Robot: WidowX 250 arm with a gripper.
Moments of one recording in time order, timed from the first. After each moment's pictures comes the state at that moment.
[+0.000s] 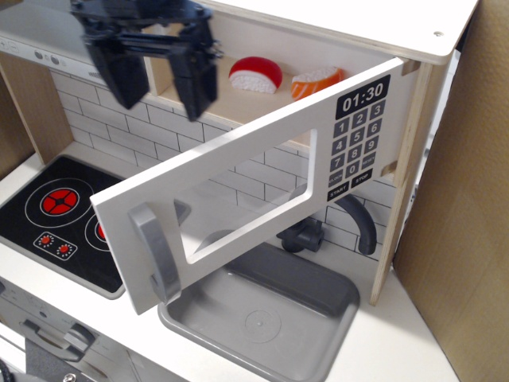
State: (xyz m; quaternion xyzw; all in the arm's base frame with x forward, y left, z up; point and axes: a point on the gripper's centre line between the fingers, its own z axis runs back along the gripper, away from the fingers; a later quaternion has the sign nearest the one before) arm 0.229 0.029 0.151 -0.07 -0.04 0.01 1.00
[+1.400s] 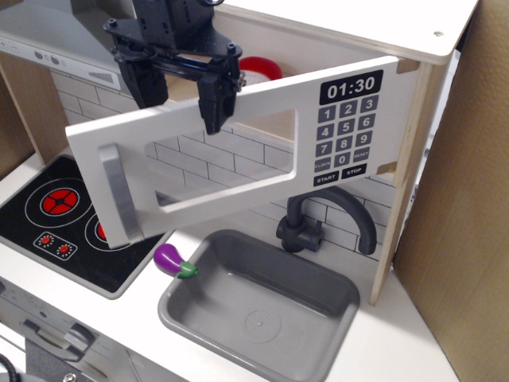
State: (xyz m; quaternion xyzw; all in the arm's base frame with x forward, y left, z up) arm 0.256 0.046 0.123 -0.01 -0.07 0.04 1.00
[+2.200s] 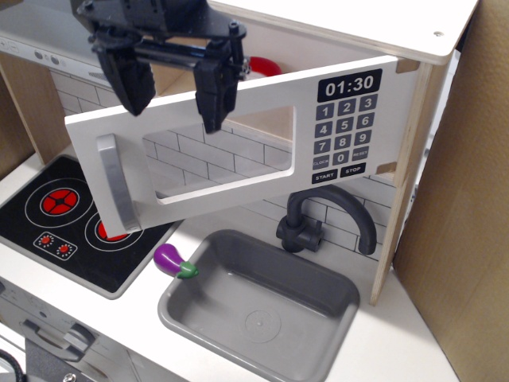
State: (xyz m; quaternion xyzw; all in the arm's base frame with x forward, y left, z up) arm 0.219 0.021 0.155 -0.01 -0.07 0.09 0.99
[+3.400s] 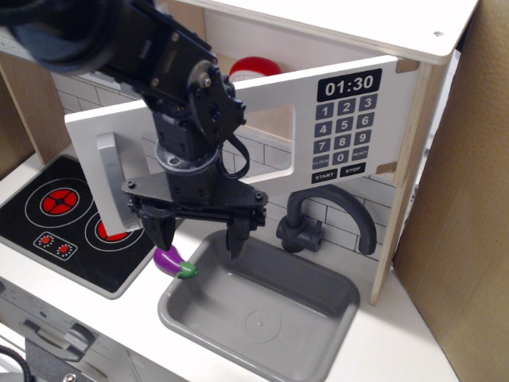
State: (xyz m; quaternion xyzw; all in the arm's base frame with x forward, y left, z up) arm 0.220 0.019 0.030 0.03 -0.08 0.21 0.97
